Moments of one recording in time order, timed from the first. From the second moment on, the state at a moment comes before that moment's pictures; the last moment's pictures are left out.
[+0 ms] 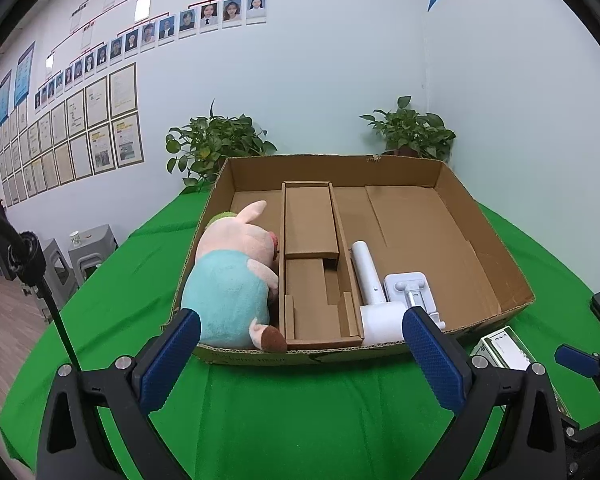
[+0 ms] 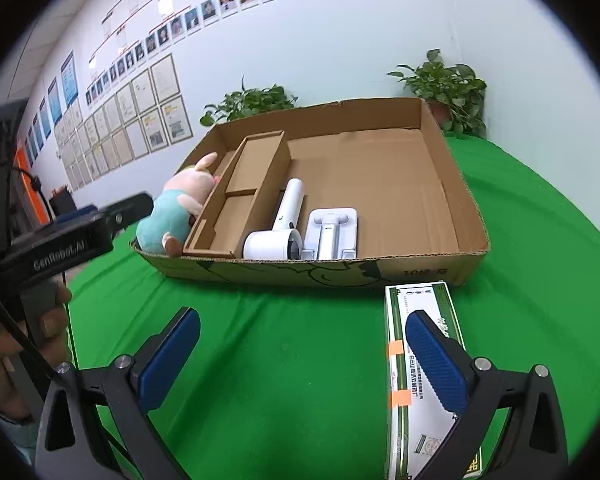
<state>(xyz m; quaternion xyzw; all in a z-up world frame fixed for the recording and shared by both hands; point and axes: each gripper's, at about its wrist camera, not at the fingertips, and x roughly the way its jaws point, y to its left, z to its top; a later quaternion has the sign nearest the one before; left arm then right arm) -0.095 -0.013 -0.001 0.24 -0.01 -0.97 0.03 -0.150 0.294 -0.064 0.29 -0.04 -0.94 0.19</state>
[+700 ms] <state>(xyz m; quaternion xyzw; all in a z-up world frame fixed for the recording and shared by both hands) -0.109 -0.004 -0.010 0.25 0.00 -0.97 0.02 -0.143 0.290 -0.068 0.27 -0.01 -0.95 0.17</state>
